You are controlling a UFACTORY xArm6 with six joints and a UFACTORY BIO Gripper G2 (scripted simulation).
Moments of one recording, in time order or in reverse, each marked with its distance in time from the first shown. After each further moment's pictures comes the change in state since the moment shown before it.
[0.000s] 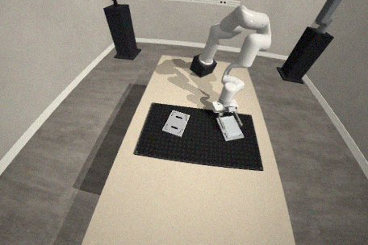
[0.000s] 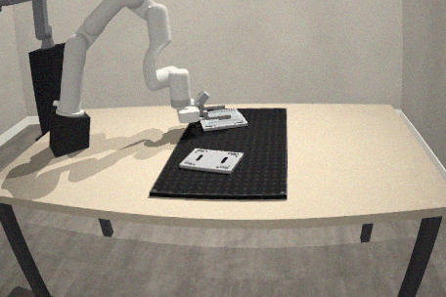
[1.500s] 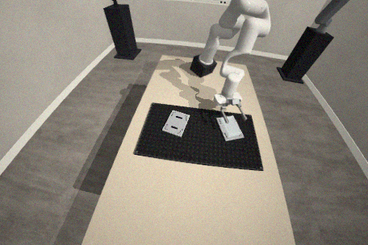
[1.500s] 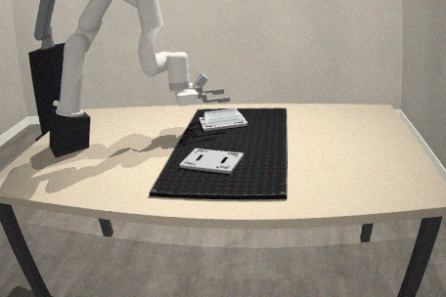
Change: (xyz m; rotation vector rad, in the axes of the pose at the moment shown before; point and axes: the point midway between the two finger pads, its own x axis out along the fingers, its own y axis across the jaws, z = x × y) arm 0.000 0.000 0.066 0.001 -0.002 0.000
